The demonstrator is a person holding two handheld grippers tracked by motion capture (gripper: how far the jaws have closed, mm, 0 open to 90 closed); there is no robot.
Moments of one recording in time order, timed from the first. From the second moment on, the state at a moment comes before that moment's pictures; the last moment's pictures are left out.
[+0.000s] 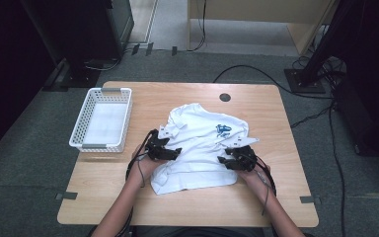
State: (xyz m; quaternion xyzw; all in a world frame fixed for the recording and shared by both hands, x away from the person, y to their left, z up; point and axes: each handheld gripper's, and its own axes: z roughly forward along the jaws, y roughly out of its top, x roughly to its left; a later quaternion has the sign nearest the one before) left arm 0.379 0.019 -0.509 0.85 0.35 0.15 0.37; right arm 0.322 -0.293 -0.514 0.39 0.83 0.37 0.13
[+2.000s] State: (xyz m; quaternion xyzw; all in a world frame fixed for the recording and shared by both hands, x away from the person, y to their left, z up) left arm 0.378 0.016 -0.517 0.85 0.35 0.15 0.37; right arm 0.360 -0.356 -0.519 0.47 0.78 0.37 0.18
